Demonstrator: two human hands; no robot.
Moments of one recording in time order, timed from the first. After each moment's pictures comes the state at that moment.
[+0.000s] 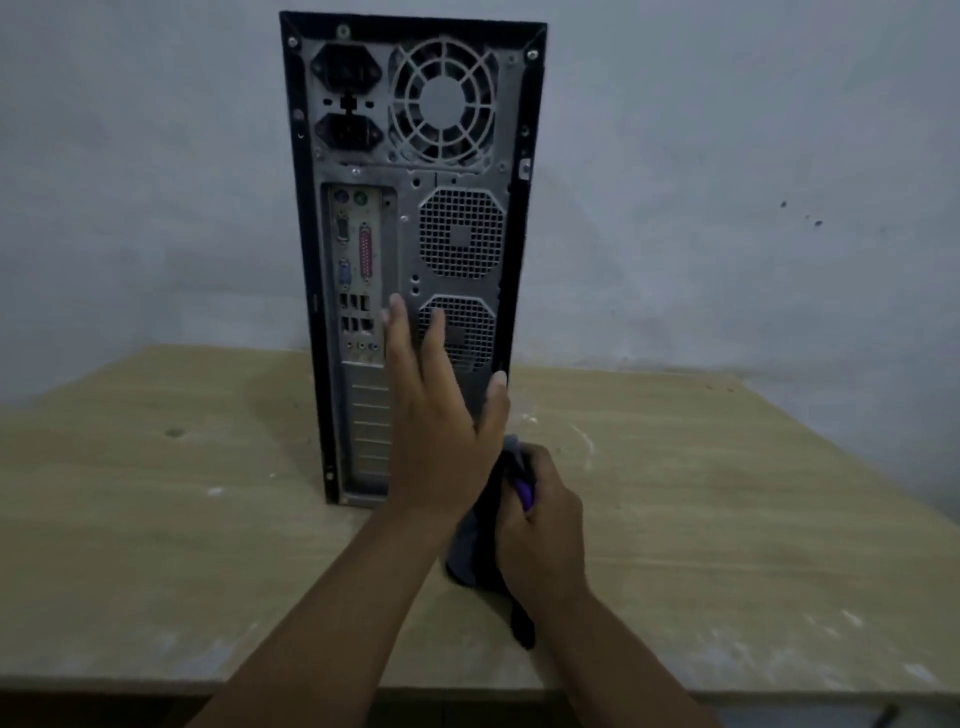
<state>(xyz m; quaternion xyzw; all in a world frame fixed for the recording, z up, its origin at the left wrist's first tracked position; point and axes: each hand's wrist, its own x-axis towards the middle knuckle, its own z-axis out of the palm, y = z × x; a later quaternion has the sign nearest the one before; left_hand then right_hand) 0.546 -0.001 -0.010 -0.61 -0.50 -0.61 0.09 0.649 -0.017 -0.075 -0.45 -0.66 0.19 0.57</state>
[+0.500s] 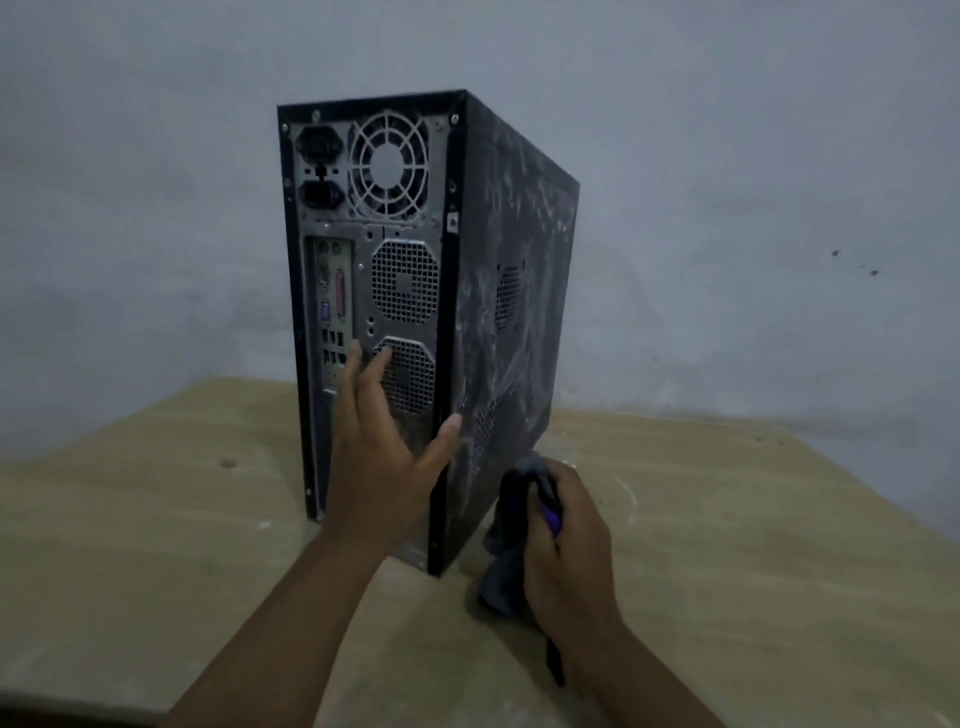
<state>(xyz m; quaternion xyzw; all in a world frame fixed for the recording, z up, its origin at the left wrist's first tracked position) 0.462 -0.015 -0.001 -0.58 -0.55 -0.60 0.05 0.634 -0.009 -0.049 -0.36 -0.69 0.23 0.58</state>
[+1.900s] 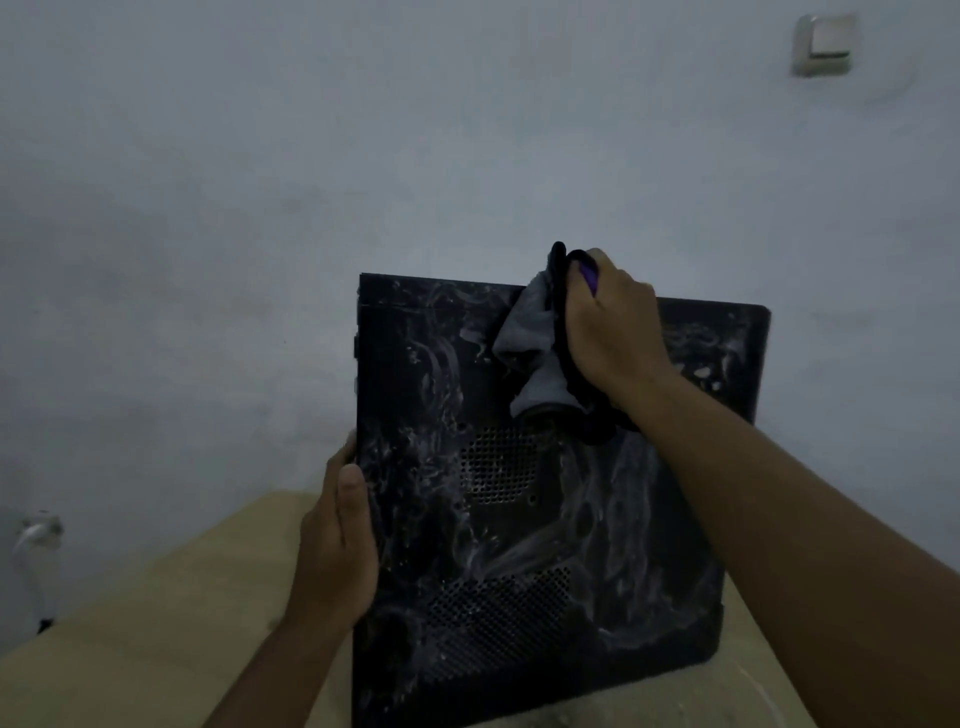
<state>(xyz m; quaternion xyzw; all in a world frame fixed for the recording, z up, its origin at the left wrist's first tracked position) 0.343 0.042 0.059 -0.50 -0.54 -0.67 -0.05 0.542 0.137 0.246 -0.33 -0.74 -0.01 0.59</state>
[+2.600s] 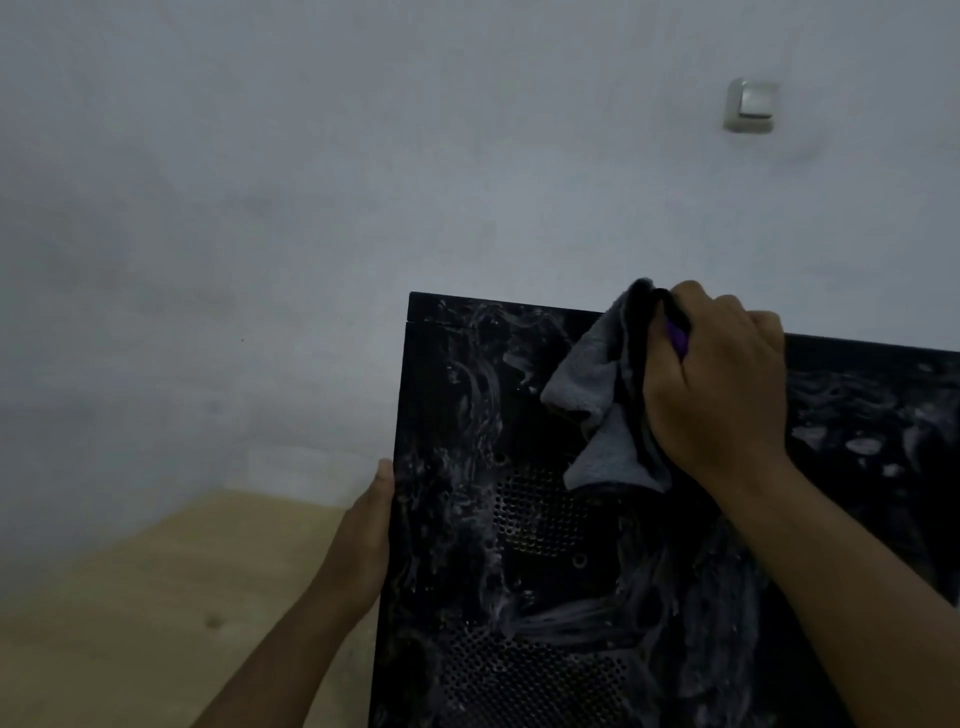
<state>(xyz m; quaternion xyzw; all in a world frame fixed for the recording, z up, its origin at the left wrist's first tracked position) 0.411 0.037 0.084 -0.53 -0.42 -0.65 -0.34 0.651 0.069 0.229 -0.34 -0.68 -0.28 0.58</state>
